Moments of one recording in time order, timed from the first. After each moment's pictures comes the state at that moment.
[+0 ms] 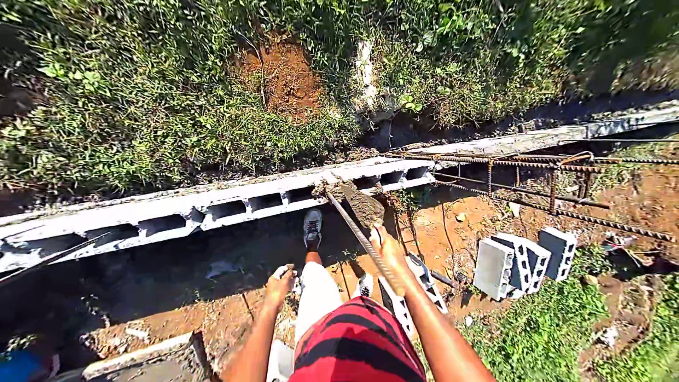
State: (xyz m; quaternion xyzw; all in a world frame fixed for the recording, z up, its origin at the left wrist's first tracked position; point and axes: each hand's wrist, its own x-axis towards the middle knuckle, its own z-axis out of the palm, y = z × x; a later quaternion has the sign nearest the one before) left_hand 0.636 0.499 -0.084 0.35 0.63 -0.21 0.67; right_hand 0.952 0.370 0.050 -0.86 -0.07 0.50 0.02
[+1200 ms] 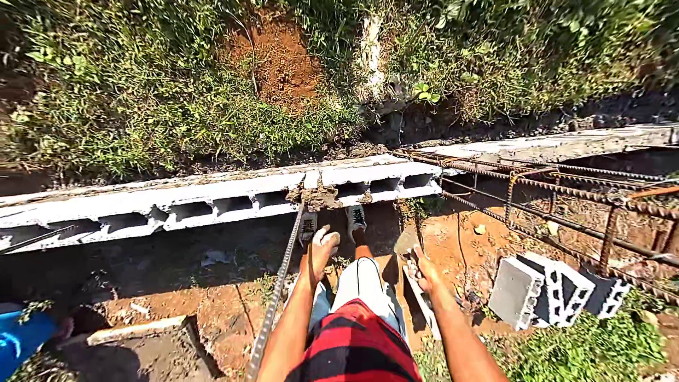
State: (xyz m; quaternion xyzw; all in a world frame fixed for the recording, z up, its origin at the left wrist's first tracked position) left_hand 0.881 0.426 -0.091 0.30 0.59 -0.11 0.74; right_hand 1.059 0.163 -0.068 -0.69 0.45 0.45 0.34
